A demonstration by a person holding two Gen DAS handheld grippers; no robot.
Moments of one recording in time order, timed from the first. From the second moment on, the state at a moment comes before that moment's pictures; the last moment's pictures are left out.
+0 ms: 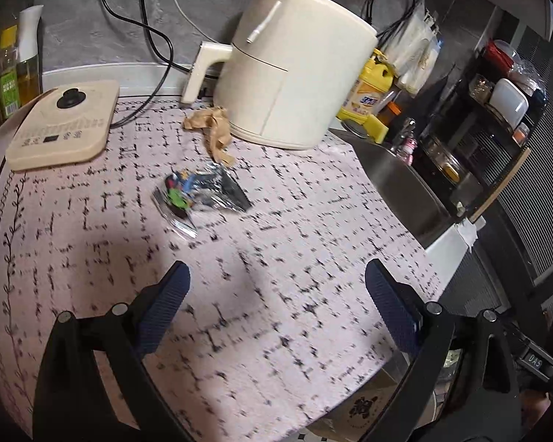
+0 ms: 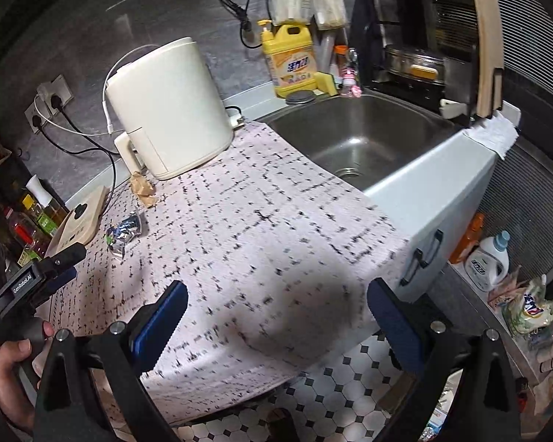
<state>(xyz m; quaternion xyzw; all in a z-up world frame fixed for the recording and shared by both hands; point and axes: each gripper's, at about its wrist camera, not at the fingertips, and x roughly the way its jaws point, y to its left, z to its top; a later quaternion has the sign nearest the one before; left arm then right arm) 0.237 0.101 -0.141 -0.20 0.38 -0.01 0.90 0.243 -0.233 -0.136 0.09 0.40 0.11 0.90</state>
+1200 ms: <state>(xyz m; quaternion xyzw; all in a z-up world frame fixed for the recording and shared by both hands) 0.317 0.200 -0.193 -0.14 0.44 -0.02 0.89 0.336 -0.059 -0.142 0.02 0.42 0.17 0.89</state>
